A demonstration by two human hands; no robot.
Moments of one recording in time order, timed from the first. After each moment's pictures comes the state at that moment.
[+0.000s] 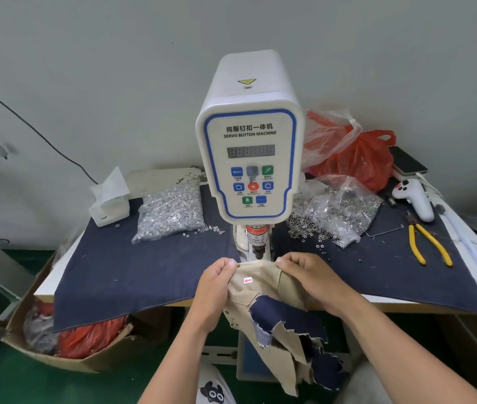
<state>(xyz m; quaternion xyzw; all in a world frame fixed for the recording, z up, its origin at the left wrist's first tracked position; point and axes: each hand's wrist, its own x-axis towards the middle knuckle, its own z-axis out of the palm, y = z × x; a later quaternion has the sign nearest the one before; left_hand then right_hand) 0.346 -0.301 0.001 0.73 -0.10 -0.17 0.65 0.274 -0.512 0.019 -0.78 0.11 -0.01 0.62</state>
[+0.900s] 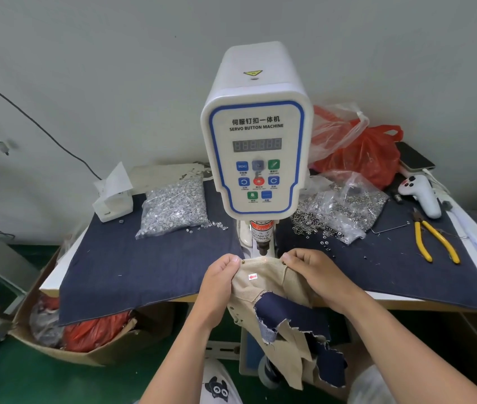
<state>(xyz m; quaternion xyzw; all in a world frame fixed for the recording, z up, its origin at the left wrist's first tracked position) 0.347 -0.302 0.002 0.71 -0.09 -0.20 0.67 0.275 -0.513 0.016 -0.76 0.10 -0.02 0.64</state>
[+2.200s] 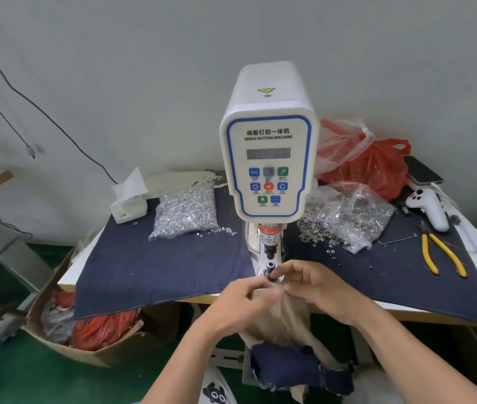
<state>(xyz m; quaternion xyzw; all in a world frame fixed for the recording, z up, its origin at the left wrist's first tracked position) 0.315 -0.293 0.029 0.81 -0.28 -0.23 0.46 0.259 -0.508 0.028 -0.71 0.00 0.11 0.69</state>
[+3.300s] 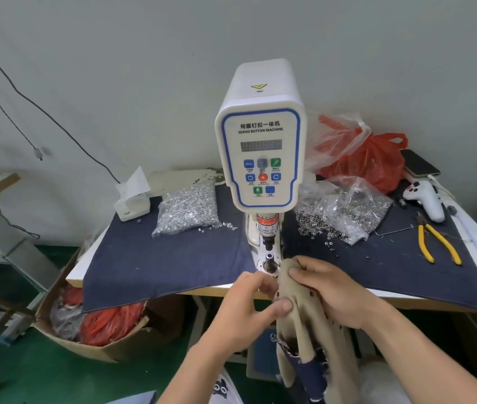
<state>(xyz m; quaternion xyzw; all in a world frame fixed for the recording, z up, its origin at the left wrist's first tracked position) 0.272 -0.287 0.032 0.83 -0.34 -0.10 0.43 0.224 -0.495 0.055 -0.61 0.04 0.10 0.79</state>
